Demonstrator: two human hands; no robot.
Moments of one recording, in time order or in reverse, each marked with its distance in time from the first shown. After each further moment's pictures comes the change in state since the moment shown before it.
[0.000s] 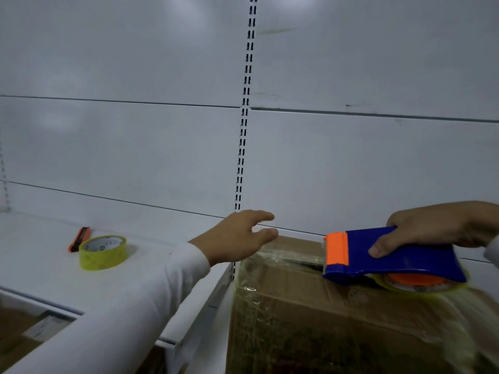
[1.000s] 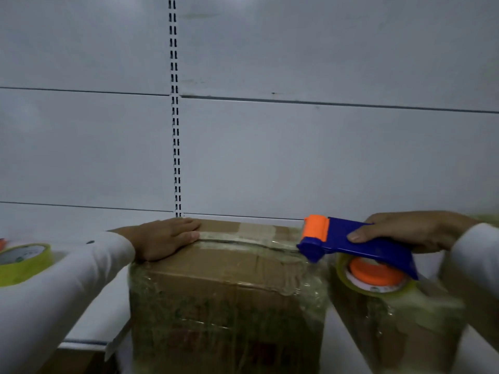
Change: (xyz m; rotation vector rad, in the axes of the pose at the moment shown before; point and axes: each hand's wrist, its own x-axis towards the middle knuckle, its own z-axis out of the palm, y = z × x) left_hand 0.014 -0.034 0.002 0.436 -0.433 -0.078; right_hand -0.031 0.112 0.029 0.435 0.032 -0.065
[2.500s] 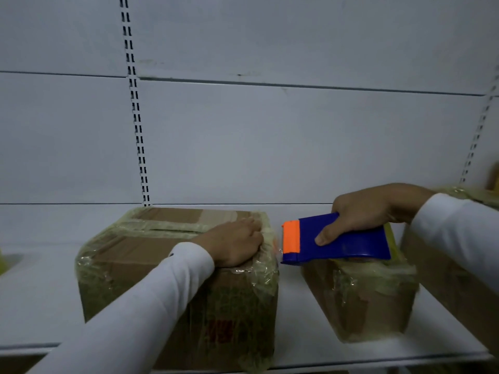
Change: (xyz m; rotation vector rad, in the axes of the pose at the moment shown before) left_hand 0.030 0.175 0.031 -0.131 0.076 0.271; right_hand -0.003 -0.014 0.010 -0.555 0.118 0.228
